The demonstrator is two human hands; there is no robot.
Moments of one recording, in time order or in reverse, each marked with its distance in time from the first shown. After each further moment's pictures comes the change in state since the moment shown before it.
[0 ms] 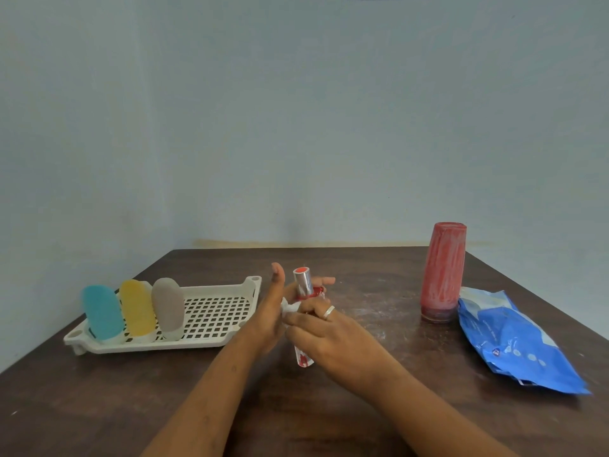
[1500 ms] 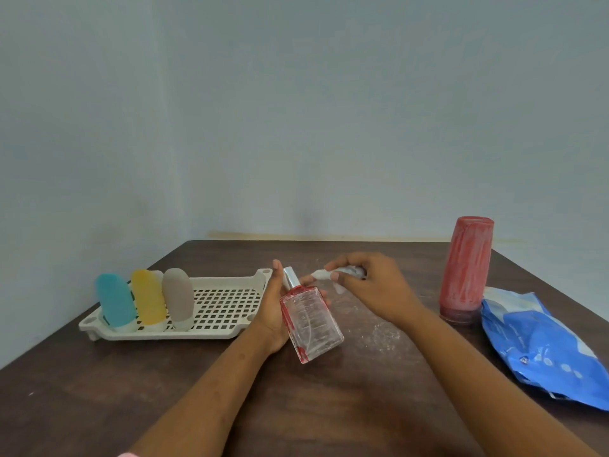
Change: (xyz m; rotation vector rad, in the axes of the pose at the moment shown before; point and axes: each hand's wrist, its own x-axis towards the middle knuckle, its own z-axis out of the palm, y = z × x) left_hand 0.023 -0.032 -0.014 -0.453 0.261 -0.098; right_hand 0.017 0.066 -0.012 0.740 -0.043 0.847
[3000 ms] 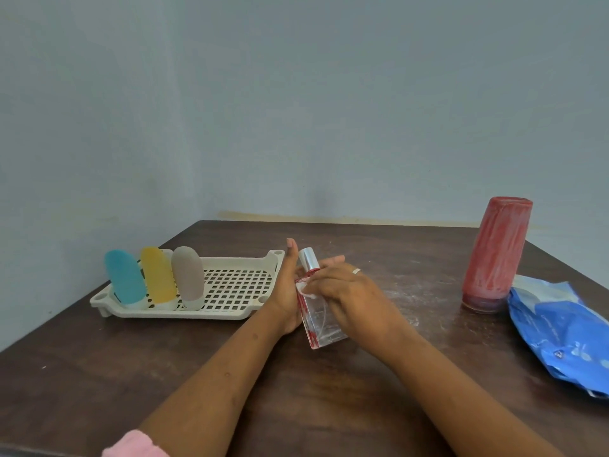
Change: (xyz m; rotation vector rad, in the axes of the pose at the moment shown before) left_hand 0.001 0.001 0.000 0.102 -0.065 -0.043; right_hand -0.019 -0.003 0.056 -0.287 -0.075 -0.423
